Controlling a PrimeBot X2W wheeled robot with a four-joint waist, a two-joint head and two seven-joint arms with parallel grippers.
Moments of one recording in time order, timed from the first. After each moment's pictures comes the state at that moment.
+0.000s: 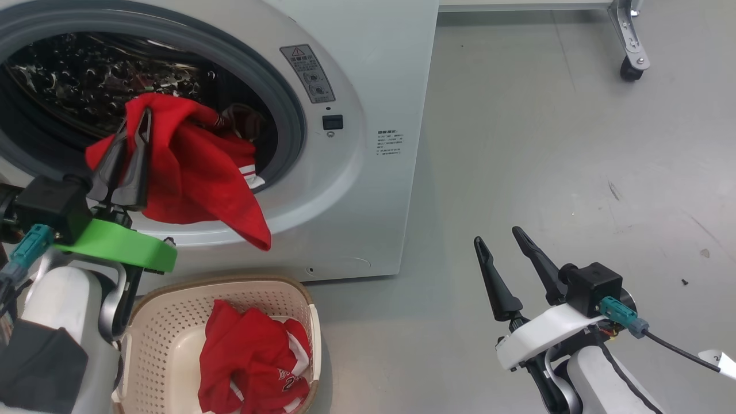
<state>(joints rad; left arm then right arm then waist) -0.47 0.24 -0.21 0.27 -0.34 -0.11 -0.25 -0.17 -0.10 0.40 0.29 0.43 0.12 -0.25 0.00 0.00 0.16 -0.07</state>
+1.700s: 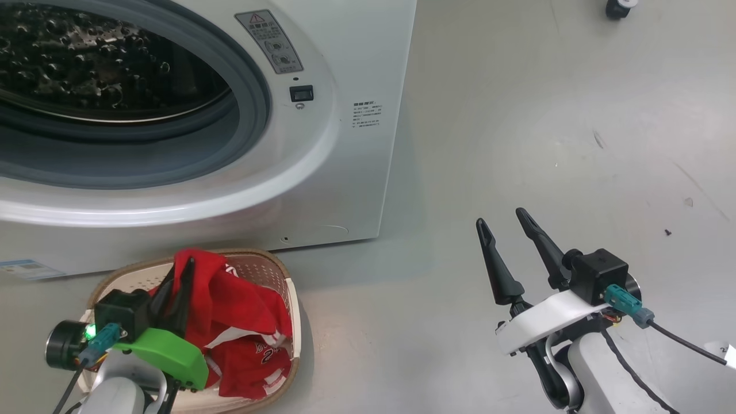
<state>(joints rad) -0.19 0.18 -0.21 0.36 -0.32 -0.09 -0.19 -0.20 -0.11 0.40 0.25 0.43 0.12 -0.25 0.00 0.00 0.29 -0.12</state>
